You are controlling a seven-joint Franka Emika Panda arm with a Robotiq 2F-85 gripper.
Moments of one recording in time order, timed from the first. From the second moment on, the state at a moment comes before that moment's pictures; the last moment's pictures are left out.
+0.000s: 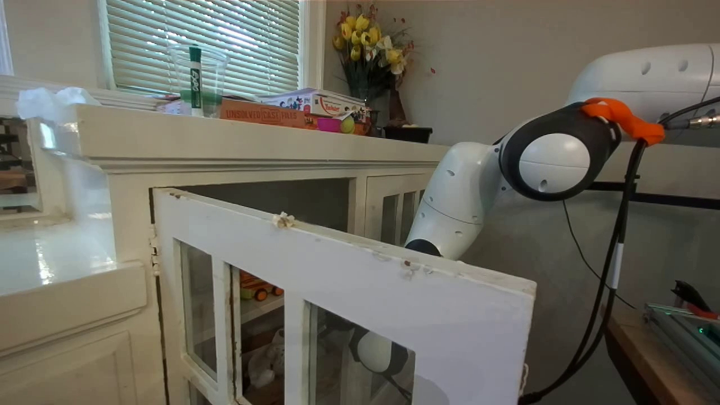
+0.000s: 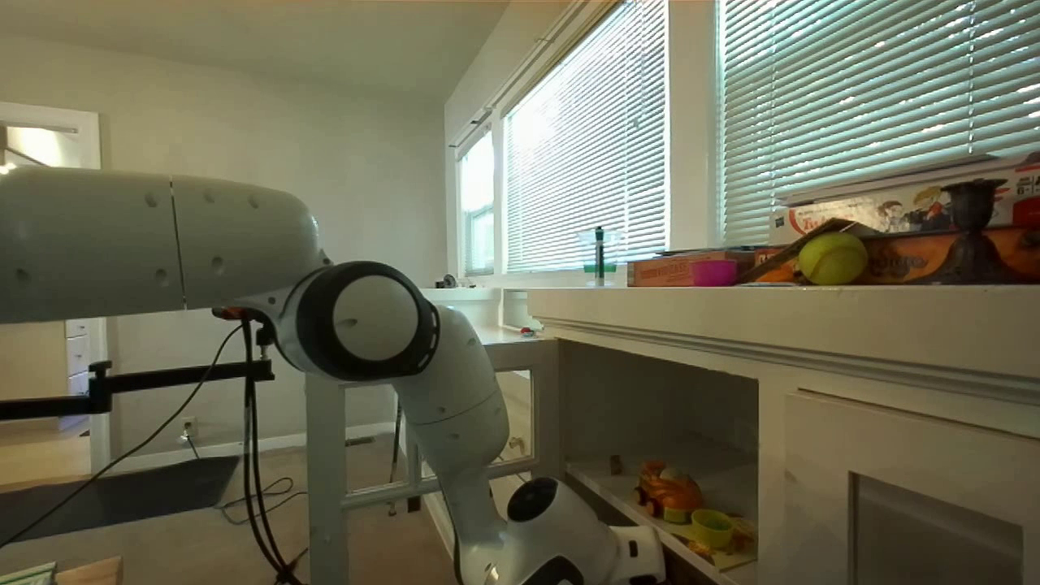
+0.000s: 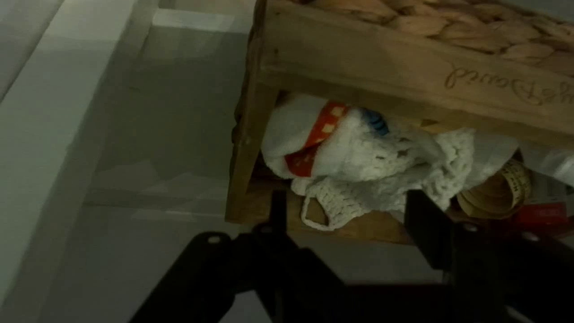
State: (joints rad) arm -0.01 1.49 -0.13 -1.33 0.14 3.55 0.03
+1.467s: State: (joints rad) arm -0.10 1.48 0.00 -1.26 0.06 3.36 0.02
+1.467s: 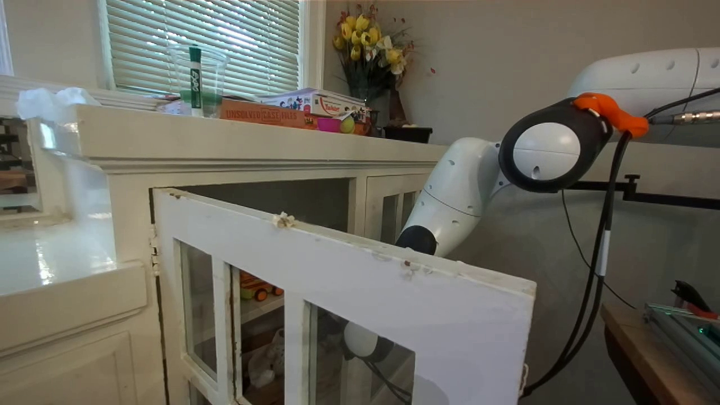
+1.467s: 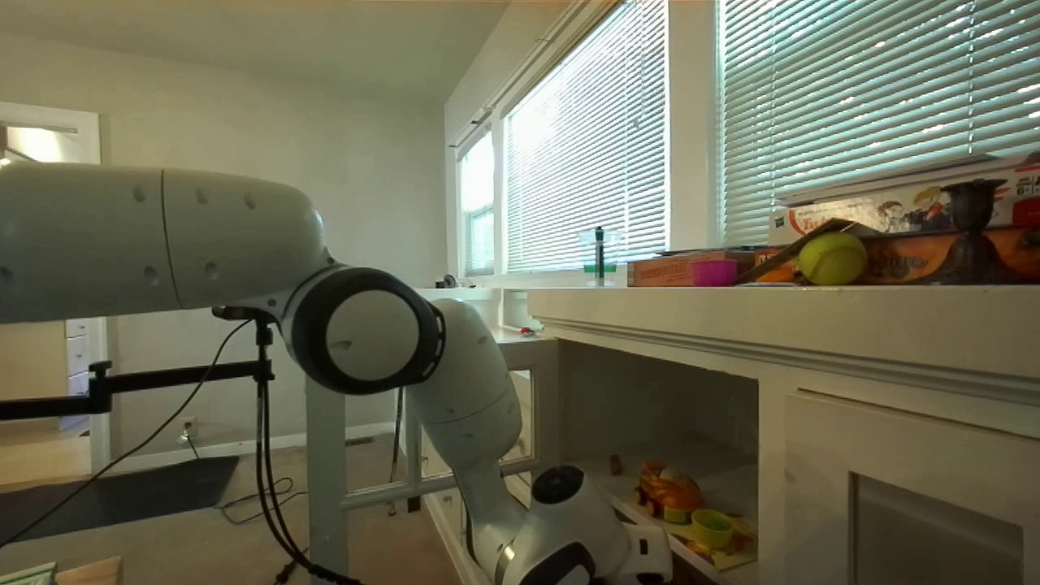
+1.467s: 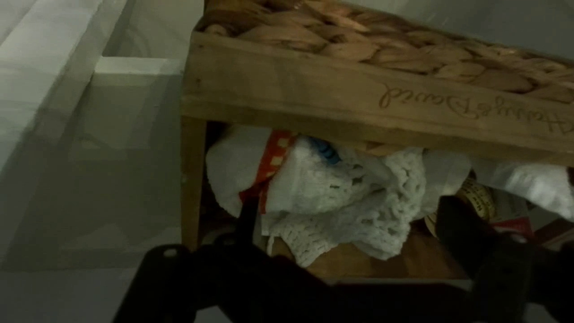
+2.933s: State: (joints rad) arm -0.16 1.48 0.07 -1.22 0.01 3.27 -0.01
